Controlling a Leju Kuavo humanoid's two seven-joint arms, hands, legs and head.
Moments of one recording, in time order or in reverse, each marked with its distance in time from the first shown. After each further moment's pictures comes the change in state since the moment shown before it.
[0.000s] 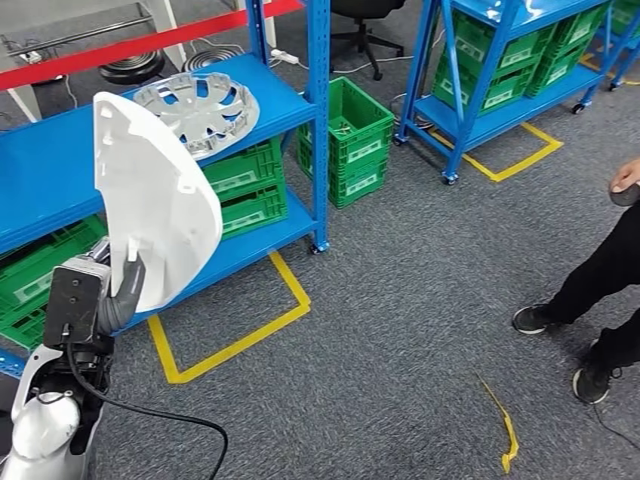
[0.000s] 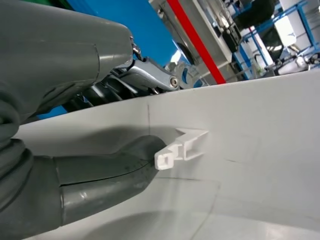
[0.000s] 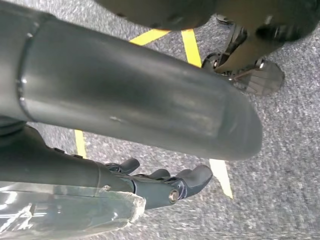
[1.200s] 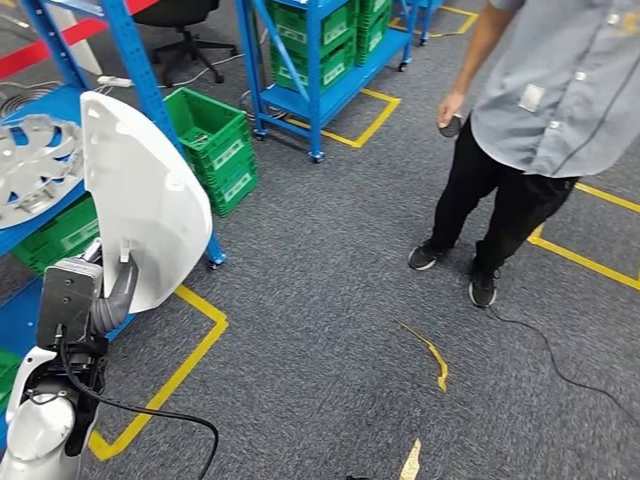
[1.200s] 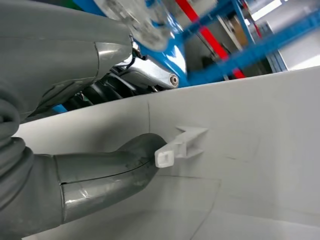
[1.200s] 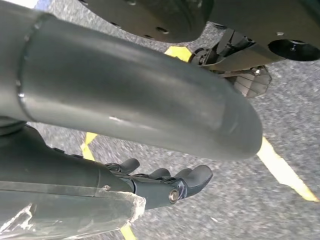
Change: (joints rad) left arm 0.018 0.001 0.025 -0.008 0.009 0.004 -0.002; right arm -0.003 -0.001 -0.005 -0.002 0.002 0.000 0.000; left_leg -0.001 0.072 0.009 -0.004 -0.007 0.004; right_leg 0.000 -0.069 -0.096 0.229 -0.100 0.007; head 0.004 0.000
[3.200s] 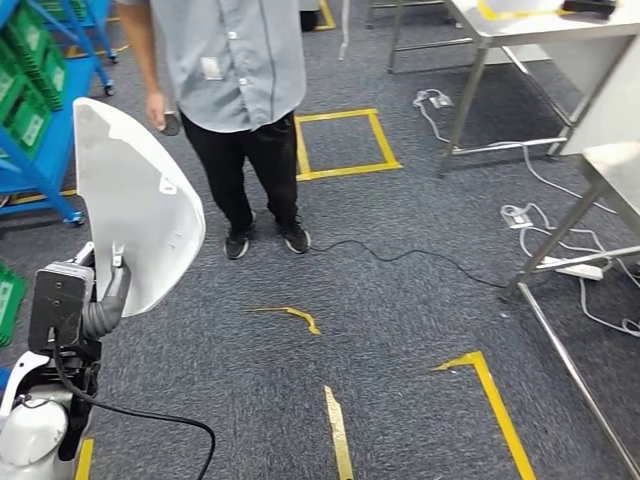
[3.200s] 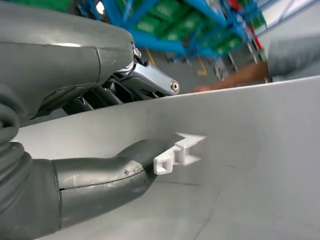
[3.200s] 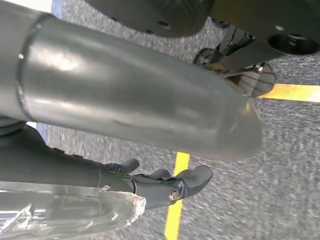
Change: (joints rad) left arm 0.019 -0.001 0.025 -0.009 0.003 -0.015 0.009; right arm 0.001 0.001 -0.006 -0.006 0.001 0.007 0.008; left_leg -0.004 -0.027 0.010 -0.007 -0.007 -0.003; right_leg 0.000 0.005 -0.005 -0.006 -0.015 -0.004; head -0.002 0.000
